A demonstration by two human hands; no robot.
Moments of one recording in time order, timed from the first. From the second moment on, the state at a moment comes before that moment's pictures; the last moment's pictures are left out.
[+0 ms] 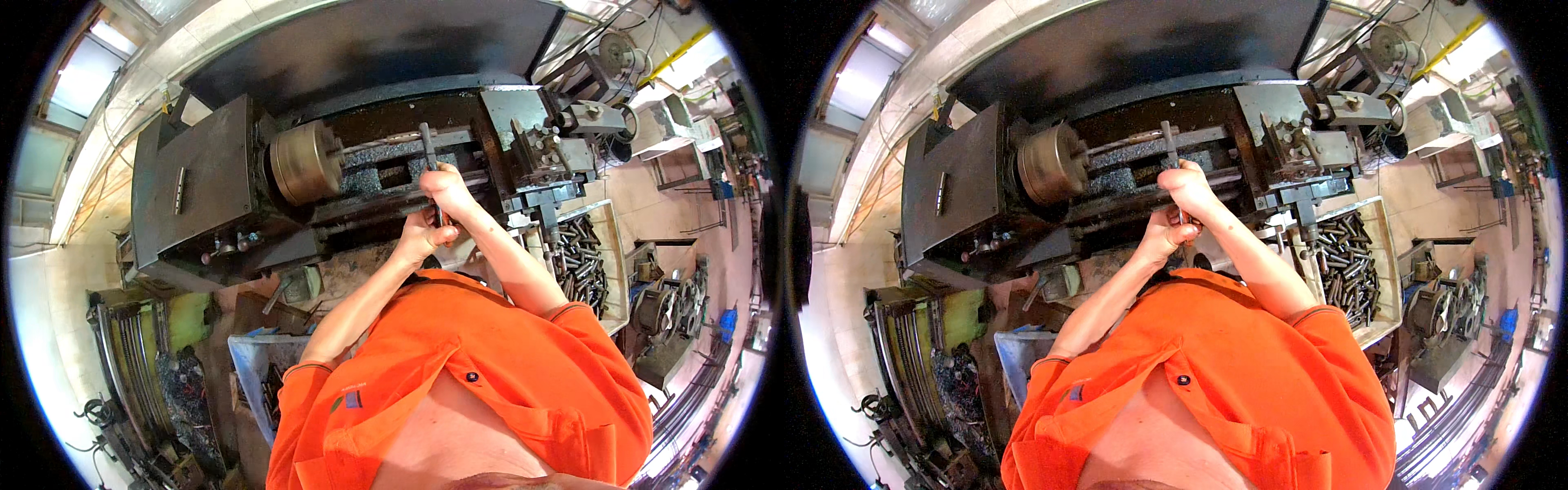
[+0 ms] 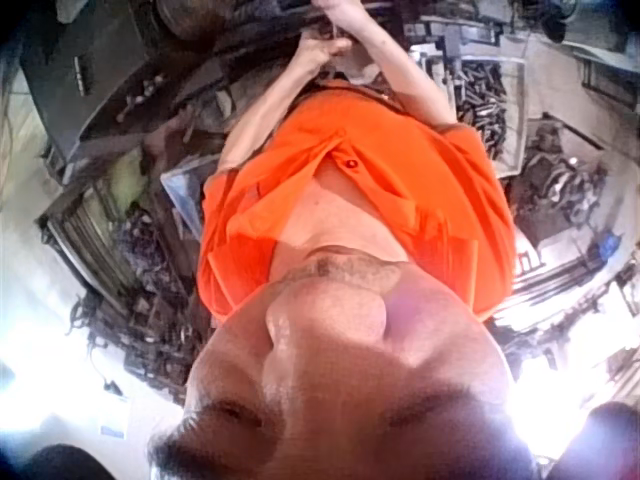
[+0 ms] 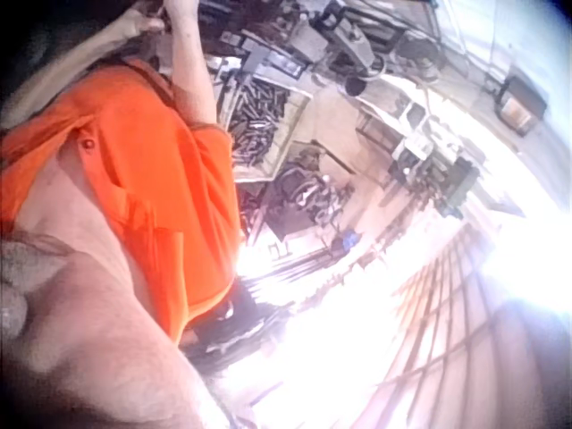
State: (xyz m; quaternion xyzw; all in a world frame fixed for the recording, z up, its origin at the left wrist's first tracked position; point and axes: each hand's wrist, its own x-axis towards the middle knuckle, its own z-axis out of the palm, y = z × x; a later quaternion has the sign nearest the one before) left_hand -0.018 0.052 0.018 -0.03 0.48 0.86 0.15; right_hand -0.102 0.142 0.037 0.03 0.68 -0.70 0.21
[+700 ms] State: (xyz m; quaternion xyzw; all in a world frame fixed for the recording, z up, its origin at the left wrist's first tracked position) left_hand 0.068 0.143 0.055 0.34 0.85 0.37 0.17; right_hand 0.124 0.305 0.028 0.29 0.33 -0.90 -0.03
